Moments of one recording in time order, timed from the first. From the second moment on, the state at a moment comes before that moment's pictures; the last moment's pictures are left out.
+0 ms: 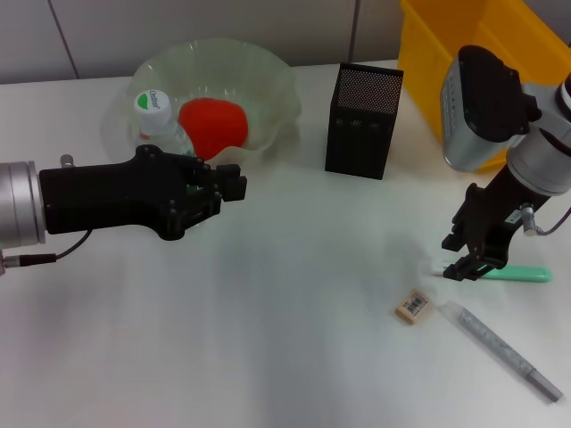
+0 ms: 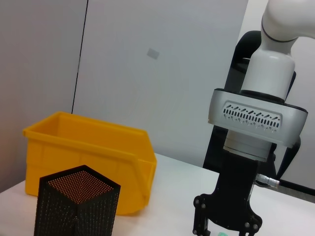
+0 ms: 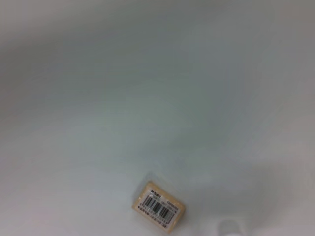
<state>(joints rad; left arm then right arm) -0.47 -2.07 1.09 0.92 1.71 1.53 -1.59 0.80 2.08 -1.09 -0.99 -2.81 -1.65 1.82</state>
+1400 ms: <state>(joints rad) -0.46 -2.07 1.09 0.91 1.71 1.54 -1.59 0.79 2.07 -1.09 -0.93 -2.82 -1.60 1.83</state>
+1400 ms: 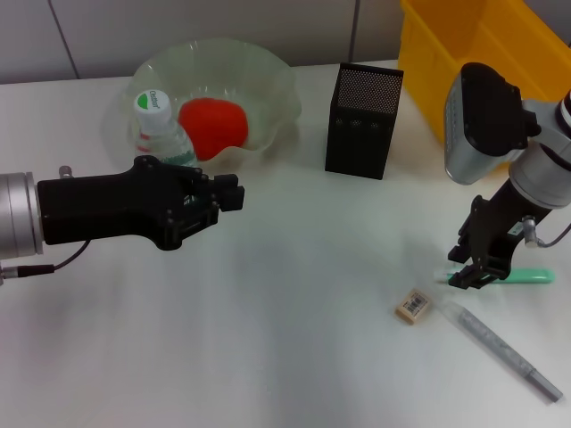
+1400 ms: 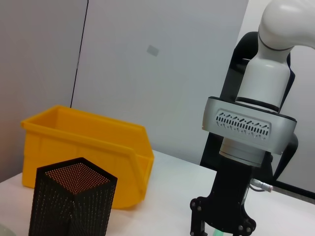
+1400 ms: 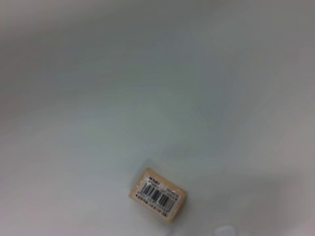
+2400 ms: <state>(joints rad) -0.45 -2.07 1.09 0.91 1.70 1.54 -1.59 0.79 2.08 -1.09 -0.91 -2.83 -1.59 1.83</state>
